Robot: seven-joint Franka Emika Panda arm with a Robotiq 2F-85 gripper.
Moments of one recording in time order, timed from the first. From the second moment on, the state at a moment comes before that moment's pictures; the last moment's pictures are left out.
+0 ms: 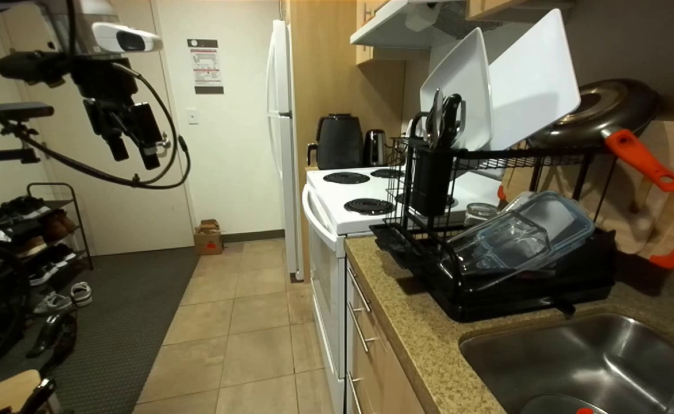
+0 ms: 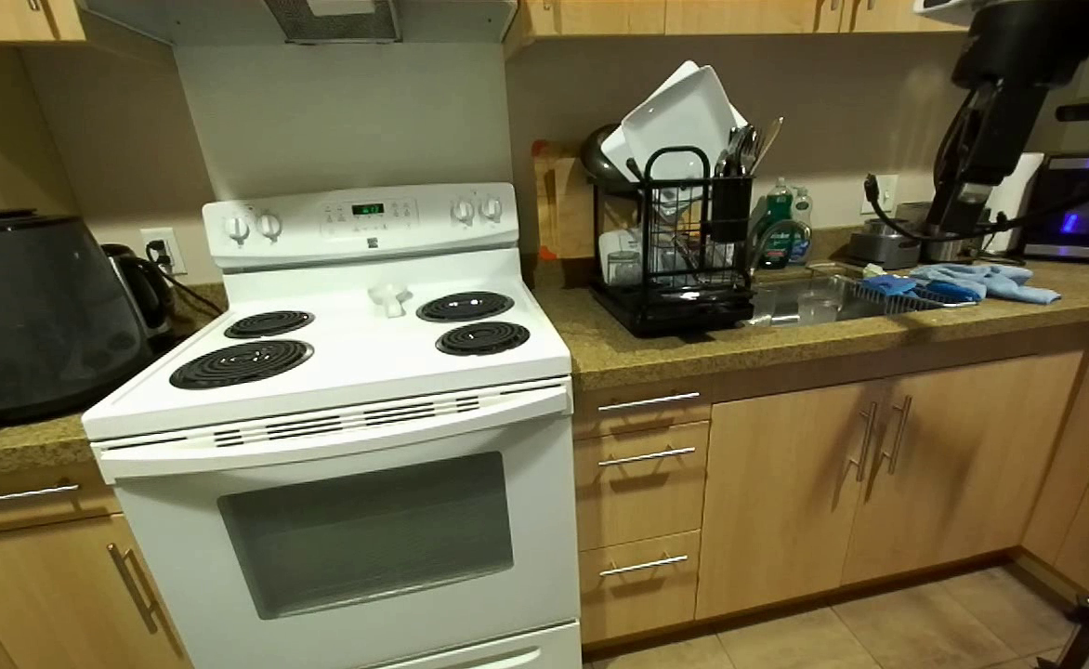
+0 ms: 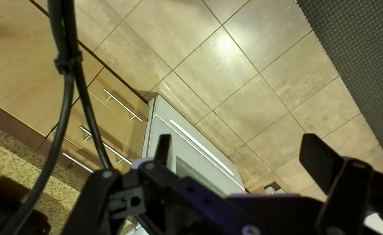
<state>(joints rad) 0.17 -0.74 0.08 -2.47 0.12 1.89 0.02</state>
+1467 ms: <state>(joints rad) 0.16 -0.72 0.08 -2.48 0.12 1.90 0.02</state>
